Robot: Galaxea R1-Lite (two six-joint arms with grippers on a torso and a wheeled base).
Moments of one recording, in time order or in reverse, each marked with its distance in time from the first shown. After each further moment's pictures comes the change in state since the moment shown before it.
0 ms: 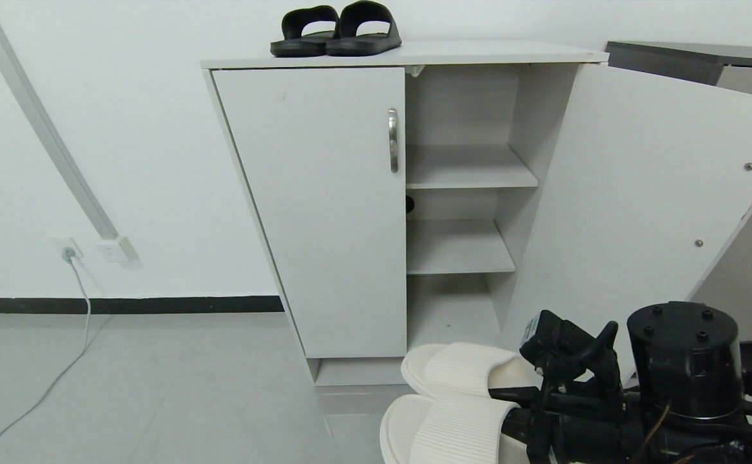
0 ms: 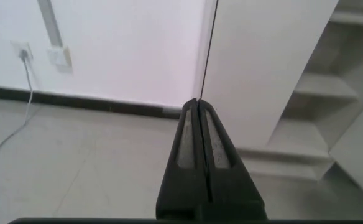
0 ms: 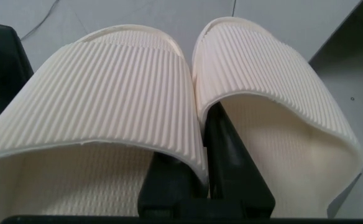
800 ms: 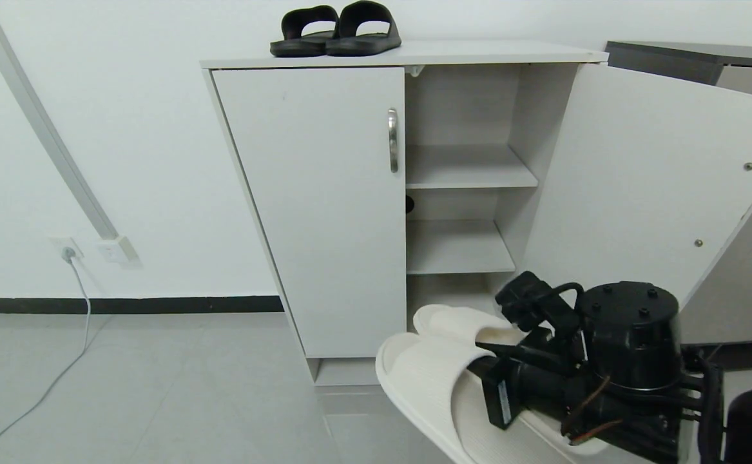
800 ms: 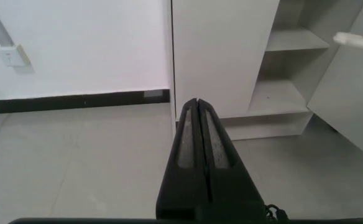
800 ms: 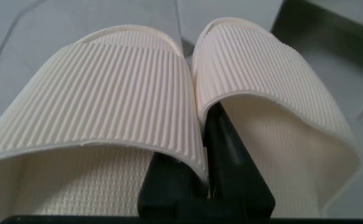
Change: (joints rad) left arm -0.001 -0.006 0.020 0.035 -0.165 0.079; right arm 0.023 0.122 -0.139 -0.052 -0.308 0.185
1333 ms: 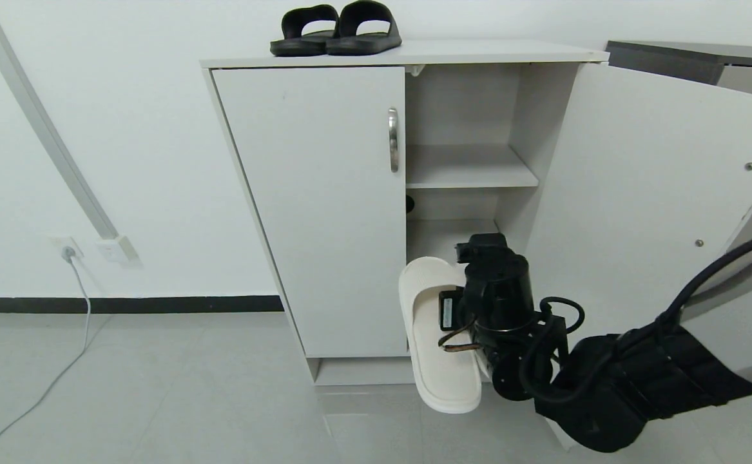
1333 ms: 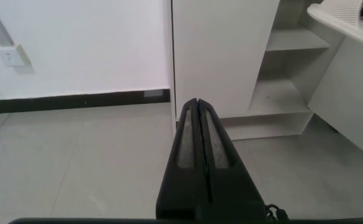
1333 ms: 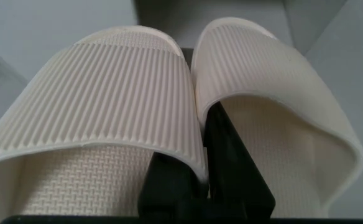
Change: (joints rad) left arm 0.000 0.000 0.000 0.000 0.000 0.001; right arm -0.008 0.326 -0.383 -0.010 -0.639 0.120
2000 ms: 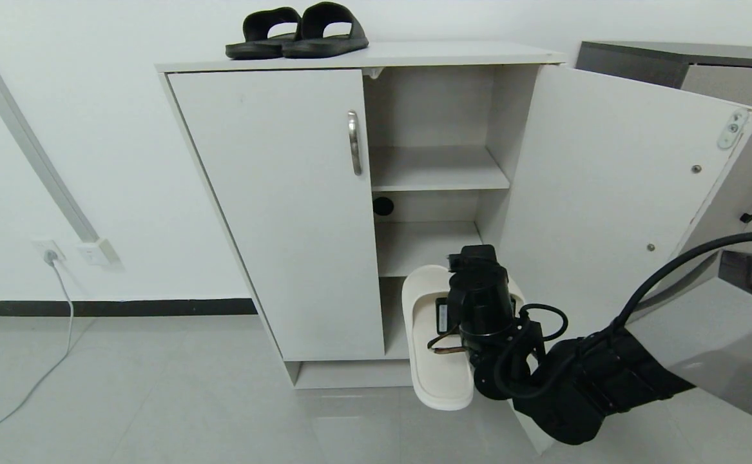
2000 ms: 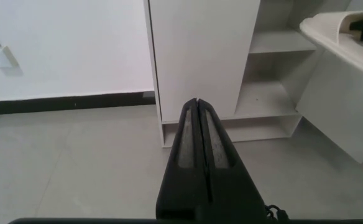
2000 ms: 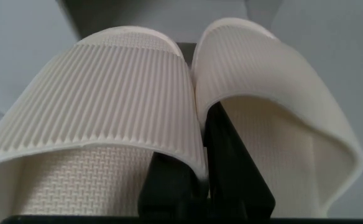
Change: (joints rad) left arm 0.000 0.001 0.000 0.000 0.000 -0.001; right arm -0.020 0.092 -0.045 -0.003 -0.039 0.001
